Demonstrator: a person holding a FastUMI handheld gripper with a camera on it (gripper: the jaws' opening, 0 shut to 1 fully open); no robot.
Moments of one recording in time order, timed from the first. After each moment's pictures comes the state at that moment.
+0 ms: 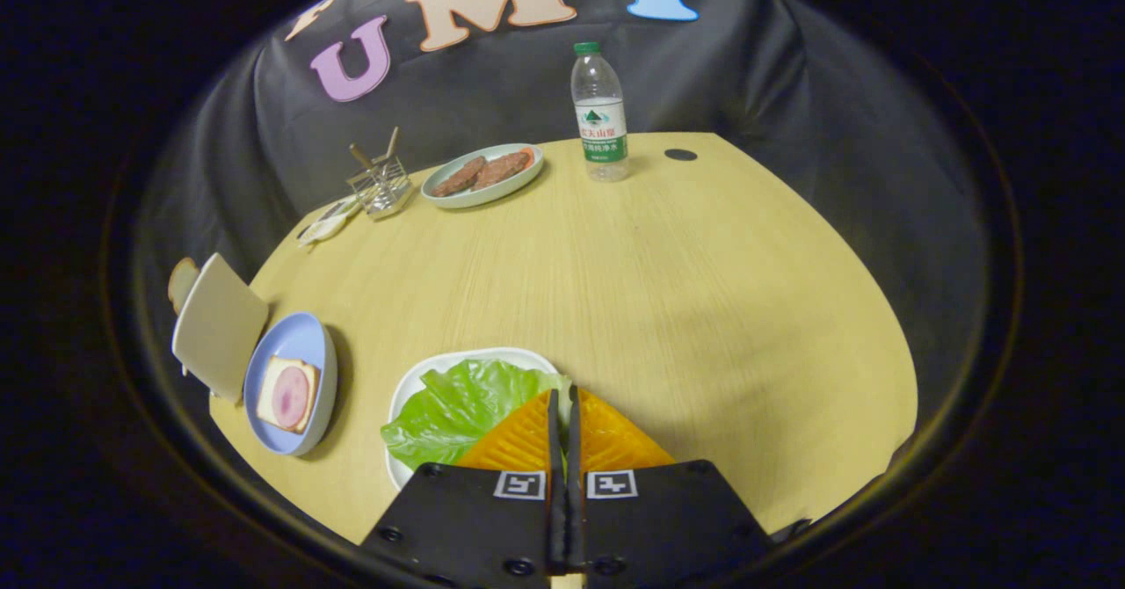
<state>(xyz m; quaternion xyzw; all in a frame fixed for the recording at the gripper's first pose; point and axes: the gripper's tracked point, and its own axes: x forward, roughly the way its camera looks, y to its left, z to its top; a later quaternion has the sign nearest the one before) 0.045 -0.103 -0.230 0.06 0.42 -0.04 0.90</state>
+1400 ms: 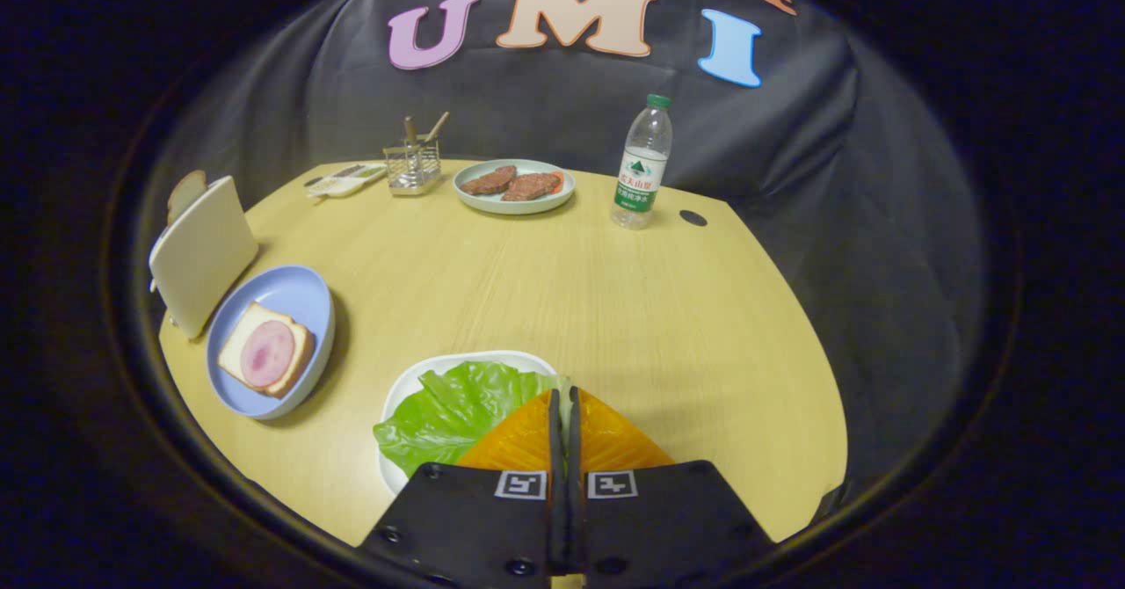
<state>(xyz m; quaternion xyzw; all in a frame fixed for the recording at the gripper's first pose) 0.045 -0.084 -0.196 -0.06 0.38 -0.03 0.92</state>
